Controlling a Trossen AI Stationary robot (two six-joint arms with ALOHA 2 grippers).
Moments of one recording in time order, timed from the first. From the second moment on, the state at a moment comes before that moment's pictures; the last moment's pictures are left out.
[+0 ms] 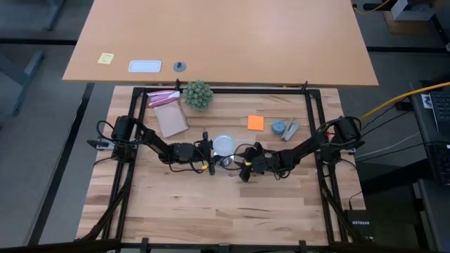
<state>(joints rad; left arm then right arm) -0.11 1.98 0.58 1.30 -0.34 -0.05 0.24 1.79 0.61 0.53 0.48 0.53</state>
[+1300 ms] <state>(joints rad) -0.11 1.98 0.58 1.30 -0.34 -0.05 0.00 1.82 0.61 0.47 0.48 0.52</state>
